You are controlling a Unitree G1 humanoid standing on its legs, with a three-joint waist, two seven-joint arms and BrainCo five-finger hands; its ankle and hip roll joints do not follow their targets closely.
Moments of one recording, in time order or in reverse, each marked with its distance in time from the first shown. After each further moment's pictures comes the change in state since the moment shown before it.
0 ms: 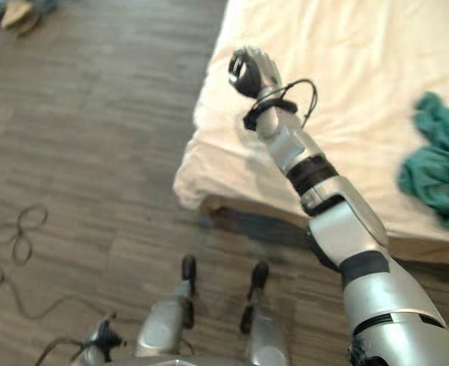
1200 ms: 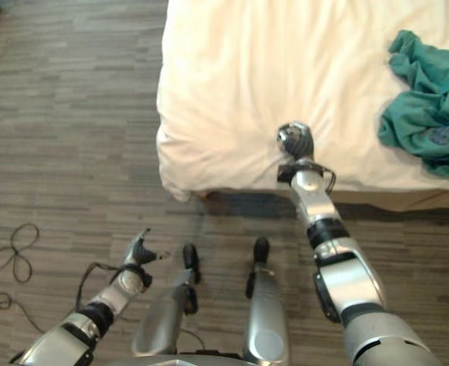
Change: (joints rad) left arm -0.246 -0.065 -0.003 -0.106 -0.131 -0.029 0.045; right arm 0.517 -0.028 -0.410 -0.127 0.427 -0.185 0.026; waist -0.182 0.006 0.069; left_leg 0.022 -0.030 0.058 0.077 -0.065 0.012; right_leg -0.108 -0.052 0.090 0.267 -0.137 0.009
